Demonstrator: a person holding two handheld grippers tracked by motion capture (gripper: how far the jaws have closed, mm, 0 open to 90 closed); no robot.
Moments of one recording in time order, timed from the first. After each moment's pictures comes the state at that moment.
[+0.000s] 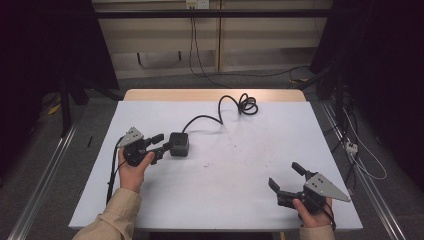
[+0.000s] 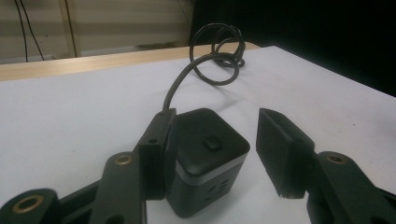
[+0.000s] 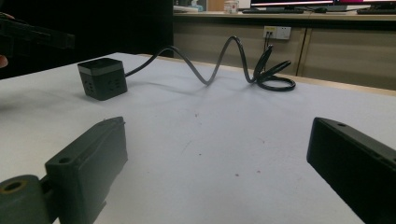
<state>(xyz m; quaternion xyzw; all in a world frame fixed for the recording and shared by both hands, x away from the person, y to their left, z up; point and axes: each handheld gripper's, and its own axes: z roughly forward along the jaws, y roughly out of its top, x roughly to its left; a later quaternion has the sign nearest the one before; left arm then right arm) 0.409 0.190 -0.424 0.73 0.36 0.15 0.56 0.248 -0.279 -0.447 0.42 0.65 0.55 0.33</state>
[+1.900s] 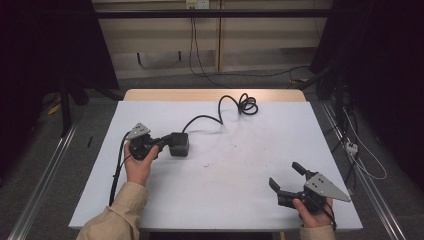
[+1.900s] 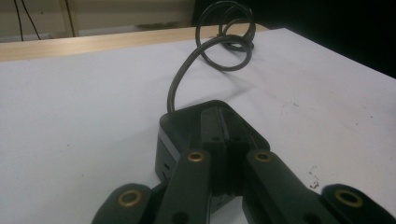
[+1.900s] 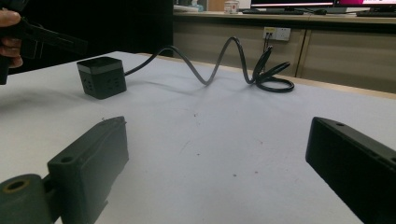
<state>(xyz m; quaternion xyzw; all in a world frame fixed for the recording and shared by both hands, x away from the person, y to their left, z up) 0.429 0.180 -0.429 0.75 0.37 0.13 0.53 0.248 -0.280 -0.446 0.41 0.65 0.54 0.33</state>
